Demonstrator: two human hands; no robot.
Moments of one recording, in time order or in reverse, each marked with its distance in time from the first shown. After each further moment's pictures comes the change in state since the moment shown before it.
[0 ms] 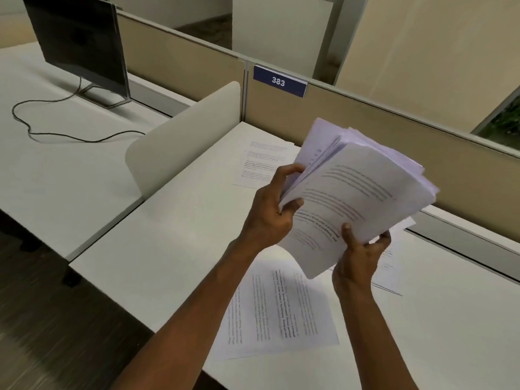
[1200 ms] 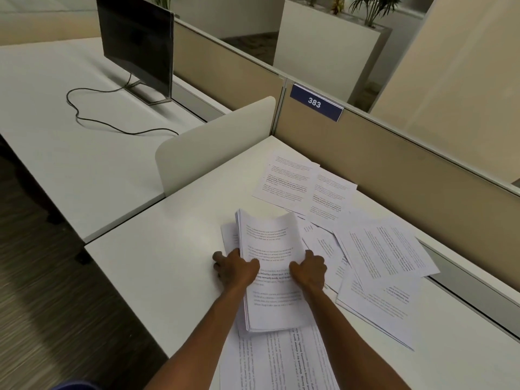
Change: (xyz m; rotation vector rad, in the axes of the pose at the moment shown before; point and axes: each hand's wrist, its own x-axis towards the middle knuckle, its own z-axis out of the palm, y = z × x) left_hand -0.075 -0.136 0.013 0.225 0.401 -1.139; right_hand 0.058 0.131 0.031 -1.540 -0.507 0.081
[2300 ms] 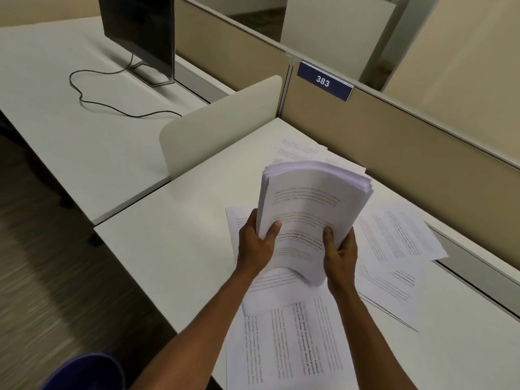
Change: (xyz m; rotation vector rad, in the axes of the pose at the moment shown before) left_hand -0.044 0.031 -0.021 -0.528 -0.084 0.542; right_hand -0.053 0.008 -0.054 0.943 0.175 -0.347
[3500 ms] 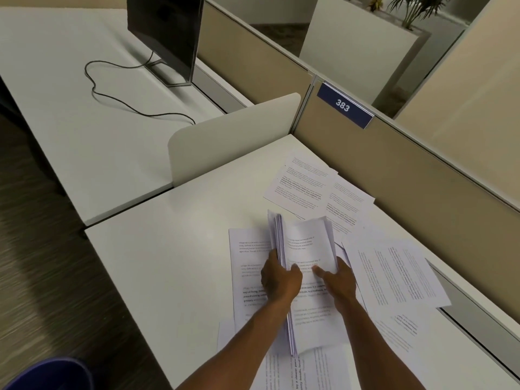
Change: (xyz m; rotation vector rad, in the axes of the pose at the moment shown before) left_hand 0.019 -0.037 0.082 0.162 0.175 -0.547; right_hand 0.090 0.069 -0.014 -0.676 -0.170 0.324
